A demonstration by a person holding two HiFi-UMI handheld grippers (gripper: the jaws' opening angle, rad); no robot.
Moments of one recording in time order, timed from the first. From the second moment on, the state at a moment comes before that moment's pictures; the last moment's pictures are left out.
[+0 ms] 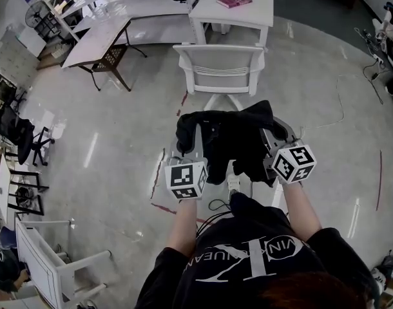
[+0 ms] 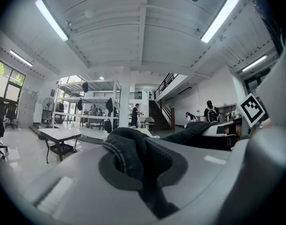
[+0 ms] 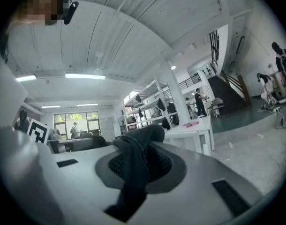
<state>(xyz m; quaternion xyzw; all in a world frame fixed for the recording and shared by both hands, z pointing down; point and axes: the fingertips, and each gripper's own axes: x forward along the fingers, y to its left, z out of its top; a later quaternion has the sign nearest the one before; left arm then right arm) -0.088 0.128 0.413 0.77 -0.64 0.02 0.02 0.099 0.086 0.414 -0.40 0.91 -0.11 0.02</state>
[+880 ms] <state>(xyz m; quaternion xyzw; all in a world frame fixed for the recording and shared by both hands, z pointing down) -0.129 0.004 0.410 0.75 -0.66 0.03 0.03 0.056 -0.035 0.415 -0.37 0.92 -0.11 0.01</state>
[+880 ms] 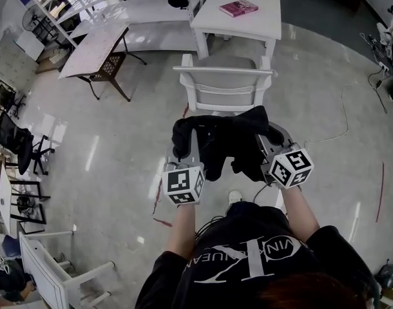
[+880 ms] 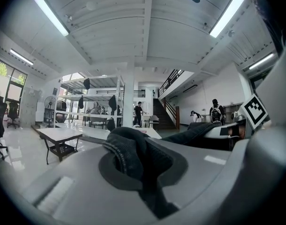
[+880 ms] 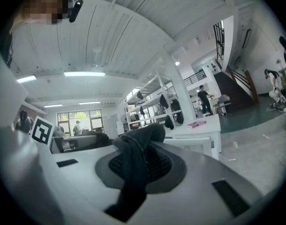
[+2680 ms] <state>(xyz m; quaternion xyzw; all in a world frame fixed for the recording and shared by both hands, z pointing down) -0.150 -0.175 0.317 0.78 -0.62 0.01 -0.05 0.012 -0.202 0.352 -0.35 0.93 -0.10 0.07</state>
